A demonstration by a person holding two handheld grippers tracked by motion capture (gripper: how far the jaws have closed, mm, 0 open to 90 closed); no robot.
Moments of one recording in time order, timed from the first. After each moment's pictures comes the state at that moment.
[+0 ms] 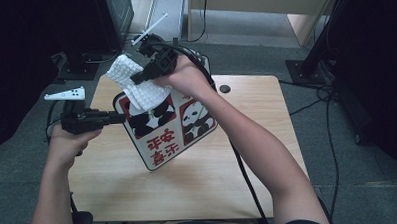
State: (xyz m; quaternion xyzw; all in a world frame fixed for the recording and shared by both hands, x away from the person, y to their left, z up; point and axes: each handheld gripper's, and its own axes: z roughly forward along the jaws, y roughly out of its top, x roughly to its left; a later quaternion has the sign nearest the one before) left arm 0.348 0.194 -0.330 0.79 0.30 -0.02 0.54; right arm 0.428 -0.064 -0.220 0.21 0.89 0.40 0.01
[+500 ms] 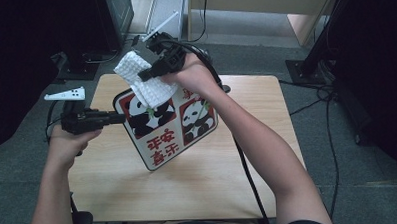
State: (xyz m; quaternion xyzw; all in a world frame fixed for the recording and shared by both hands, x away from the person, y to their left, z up) left arm 0.348 0.194 -0.330 0.79 0.30 -0.02 0.54; right arm 0.436 -0.082 -0.222 0.22 0.89 0.41 0.01
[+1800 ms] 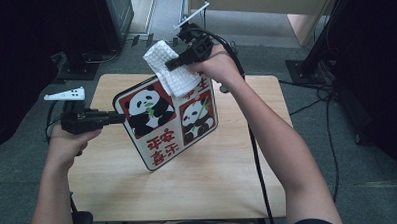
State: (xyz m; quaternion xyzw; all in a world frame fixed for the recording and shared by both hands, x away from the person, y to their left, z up) left arm 0.348 0.195 -0.331 0.79 0.30 -0.02 0.54; right arm 0.467 -0.145 -0.221 0.27 0.88 0.39 0.01
